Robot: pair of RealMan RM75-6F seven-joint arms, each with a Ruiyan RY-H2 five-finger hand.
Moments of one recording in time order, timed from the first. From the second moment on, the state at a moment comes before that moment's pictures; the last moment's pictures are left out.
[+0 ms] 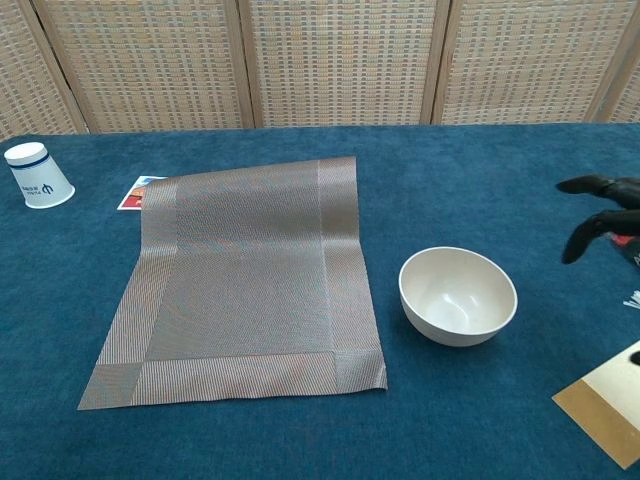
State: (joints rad) left arm -0.12 -1.27 0.11 -1.50 1.55 1.56 0.08; right arm 0.20 -1.35 0.01 -1.79 -1.62 1.29 -0.40
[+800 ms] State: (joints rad) left arm -0.12 -1.28 0.08 -1.49 1.54 1.49 0.05; right arm 0.33 -1.67 0.08 -1.67 -1.51 1.16 -0.58
